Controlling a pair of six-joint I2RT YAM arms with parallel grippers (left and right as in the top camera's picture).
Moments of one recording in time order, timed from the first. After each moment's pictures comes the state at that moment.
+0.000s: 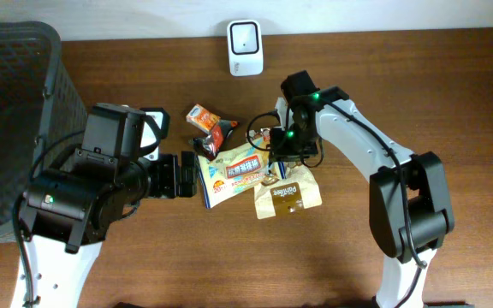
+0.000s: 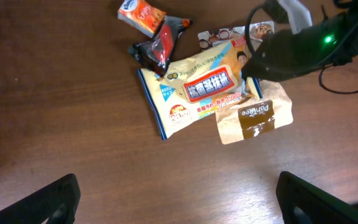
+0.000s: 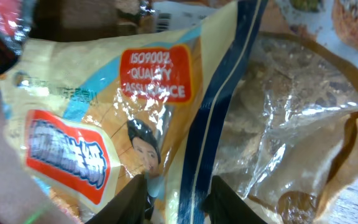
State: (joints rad) left arm -0.29 1.22 1.52 -1.30 0.10 -0.25; right arm 0.36 2.05 1.55 -0.95 -0.35 0.23
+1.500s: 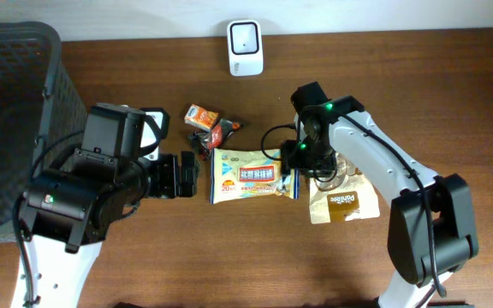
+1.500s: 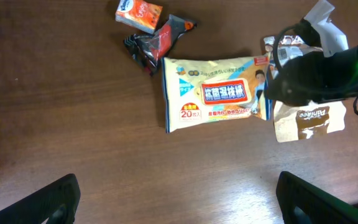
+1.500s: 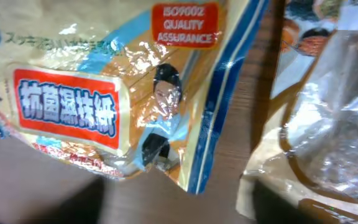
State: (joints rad) left arm -0.29 1.22 1.52 -1.30 0.10 -0.25; right arm 0.35 1.89 1.43 -1.07 -0.24 0.36
